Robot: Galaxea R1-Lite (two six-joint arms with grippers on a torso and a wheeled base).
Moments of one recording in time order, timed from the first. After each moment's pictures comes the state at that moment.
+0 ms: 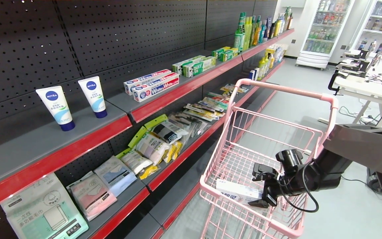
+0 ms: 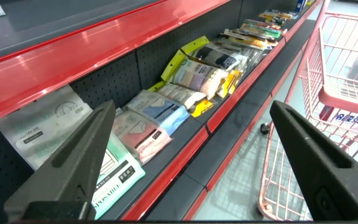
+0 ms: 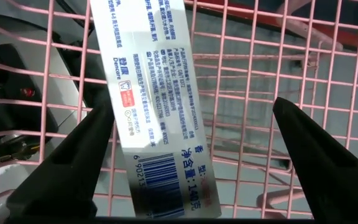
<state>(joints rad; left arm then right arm) 0.00 0.00 0.00 0.00 -0.04 0.00 0.09 2.46 -0.96 -0.43 0.52 -0.93</state>
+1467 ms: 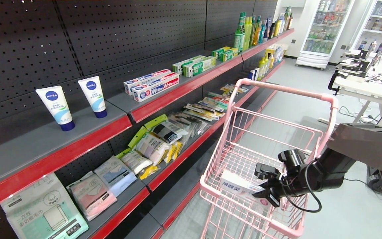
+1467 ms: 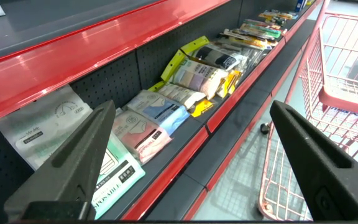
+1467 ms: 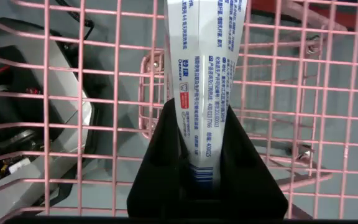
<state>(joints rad) 0.00 0.00 0.00 0.00 -0.04 0.00 0.07 2.43 -0.94 -0.40 0.51 -0.90</state>
